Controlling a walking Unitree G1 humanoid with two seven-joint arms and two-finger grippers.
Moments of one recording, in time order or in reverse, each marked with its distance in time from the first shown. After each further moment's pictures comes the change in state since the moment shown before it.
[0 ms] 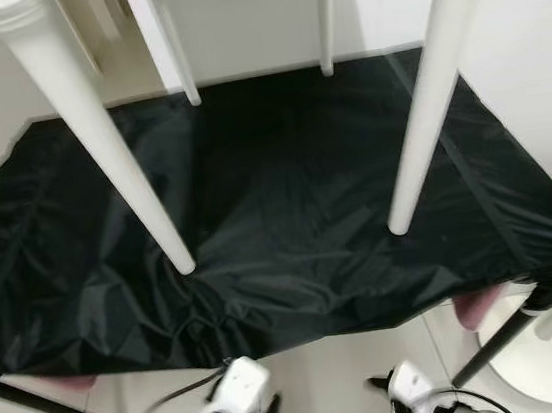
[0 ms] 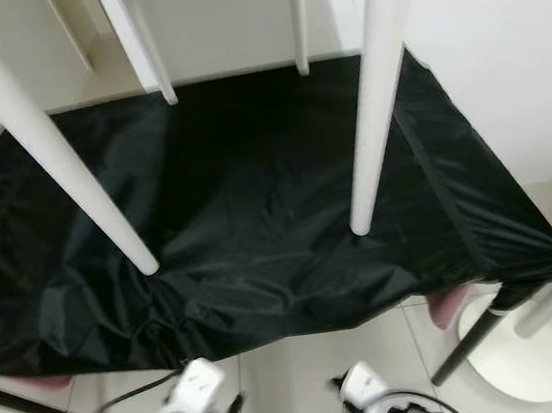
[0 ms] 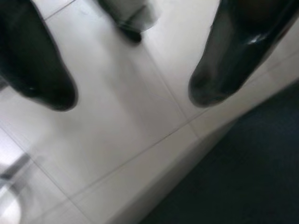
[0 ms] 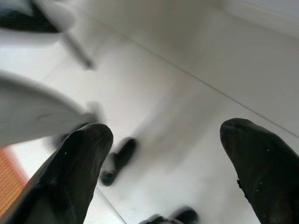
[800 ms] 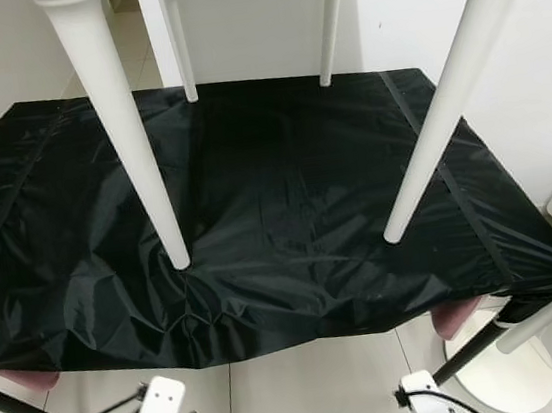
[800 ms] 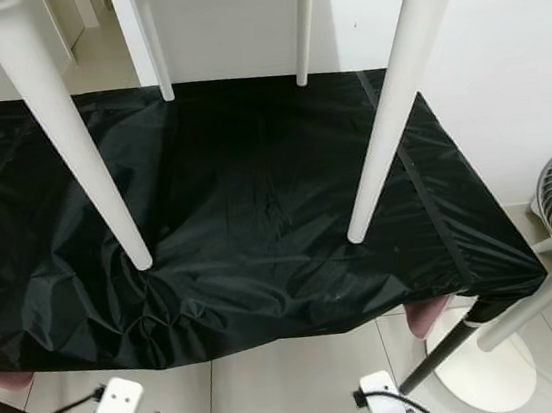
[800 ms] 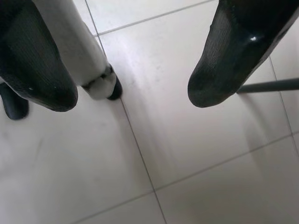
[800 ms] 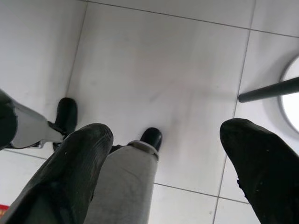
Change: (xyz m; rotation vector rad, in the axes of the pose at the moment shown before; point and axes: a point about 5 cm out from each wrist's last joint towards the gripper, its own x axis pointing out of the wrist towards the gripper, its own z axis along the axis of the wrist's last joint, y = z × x) left arm -0.059 0.095 -0.079 -0.142 0.313 0.267; right arm -0.001 0.009 -0.043 0.312 0.293 -0.408
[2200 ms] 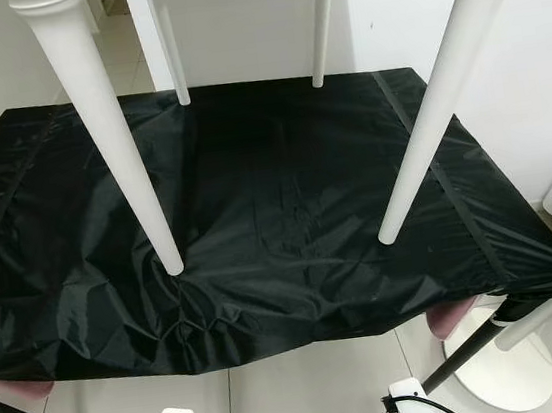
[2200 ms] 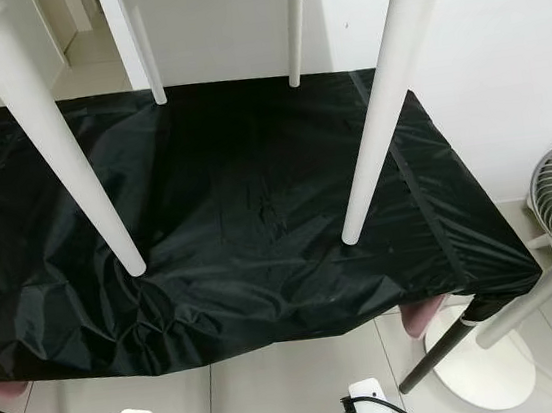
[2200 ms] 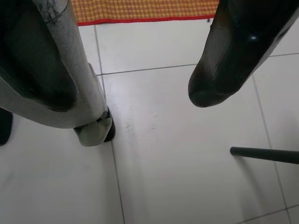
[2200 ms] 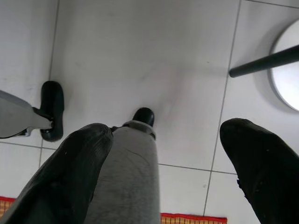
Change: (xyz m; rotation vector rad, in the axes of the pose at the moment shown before) left arm -0.001 -0.028 -0.026 -0.113 0.222 0.087; right arm 0.005 0.021 -0.008 -0.007 0.099 -0.073
